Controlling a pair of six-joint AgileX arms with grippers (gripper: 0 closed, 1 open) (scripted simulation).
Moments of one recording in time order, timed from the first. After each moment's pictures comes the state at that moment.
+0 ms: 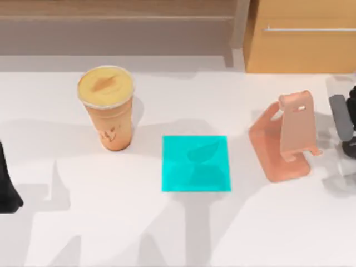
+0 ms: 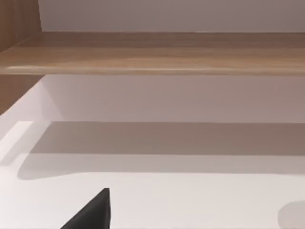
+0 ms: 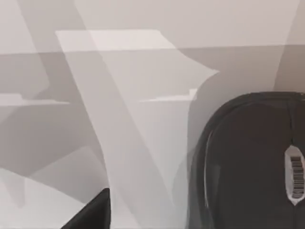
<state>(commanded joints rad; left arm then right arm) 0.00 0.00 0.00 0.00 0.00 0.00 -0.03 2.11 1.39 -0.85 0.00 -1.55</state>
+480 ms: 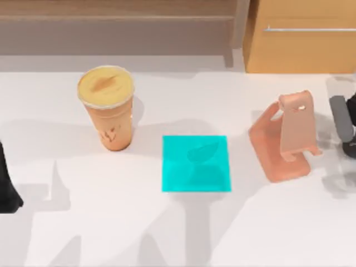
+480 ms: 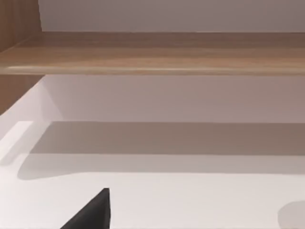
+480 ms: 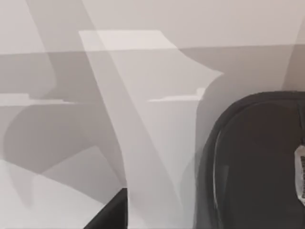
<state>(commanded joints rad) 0.00 0.00 0.00 0.00 0.00 0.00 -0.03 2.11 1.39 -0.85 0.00 -1.55</state>
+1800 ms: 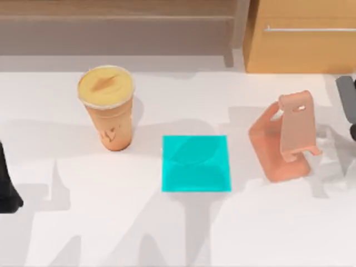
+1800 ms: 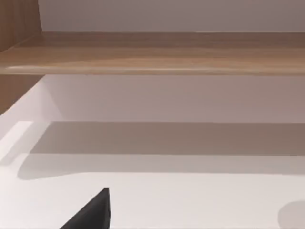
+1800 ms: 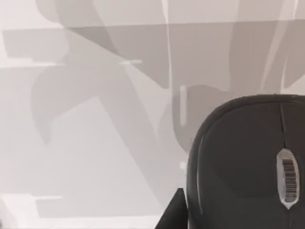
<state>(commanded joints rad) 0.00 0.00 0.00 0.00 0.00 0.00 -0.03 2.06 1.51 -1.01 0.00 -1.55</state>
